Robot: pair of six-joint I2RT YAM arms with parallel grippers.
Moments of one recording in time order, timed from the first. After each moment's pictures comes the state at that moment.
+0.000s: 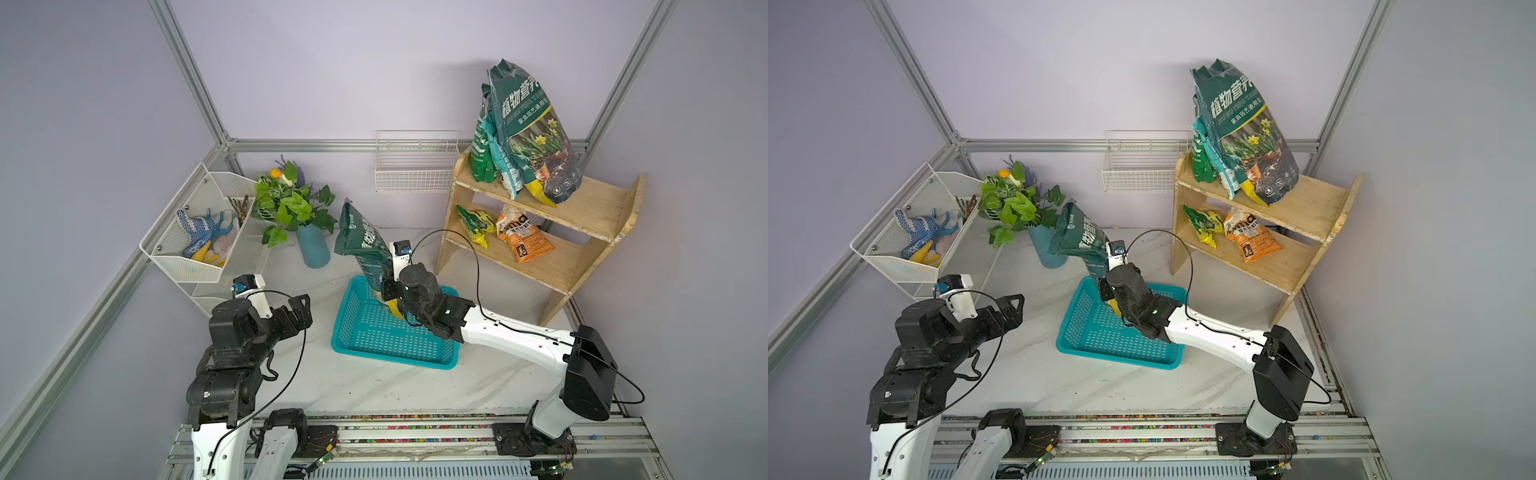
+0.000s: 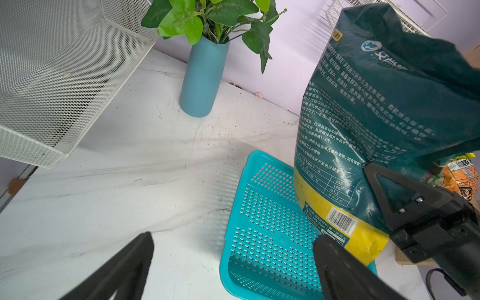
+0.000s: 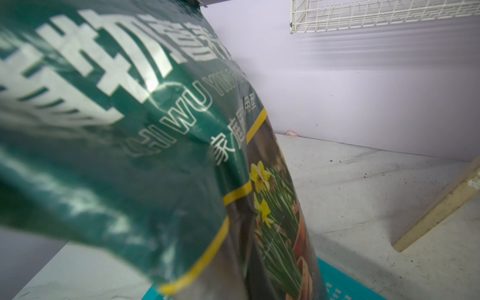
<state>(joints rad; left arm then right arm) 0.07 0.64 1.08 -0.85 0.14 -0.34 0.96 1.64 1.31 0.09 0.46 0.30</state>
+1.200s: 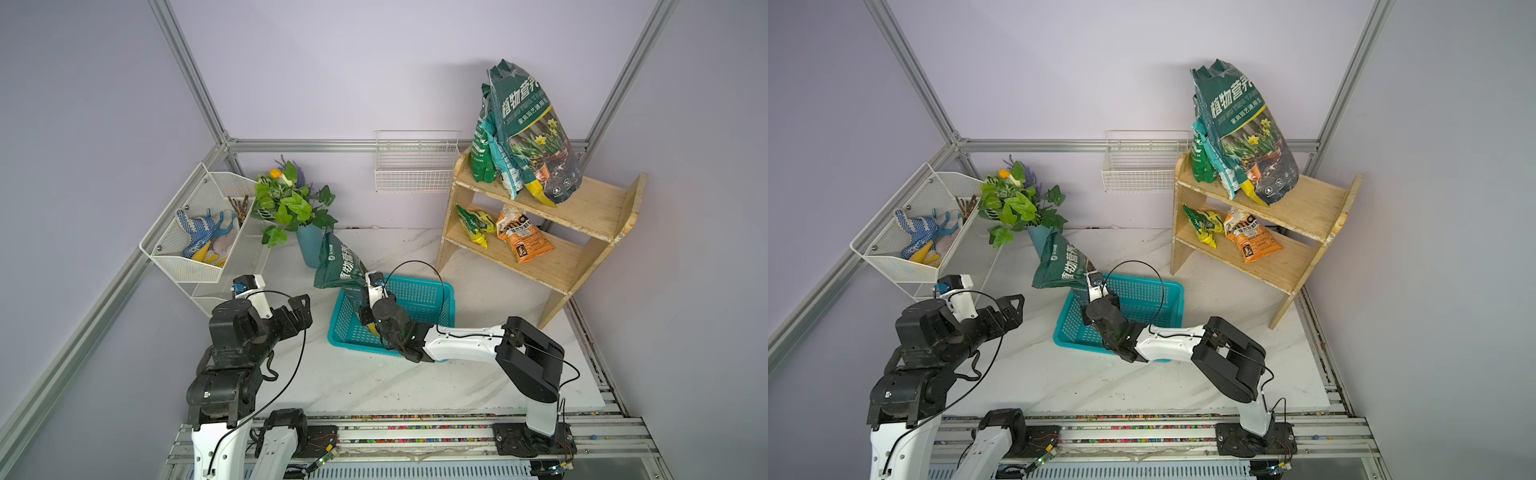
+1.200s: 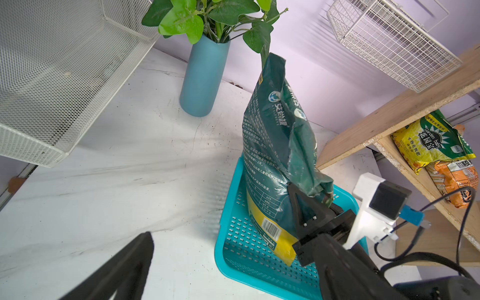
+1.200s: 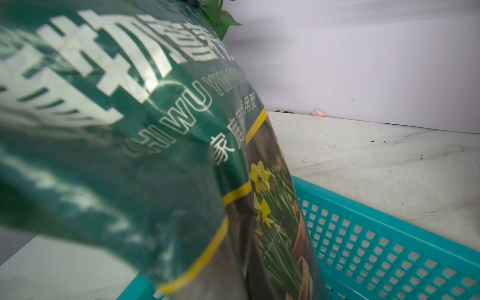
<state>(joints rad) 0.07 0.64 1.07 -0.85 0.14 -0.35 1.06 1.95 1.22 0.53 0.56 0.26</state>
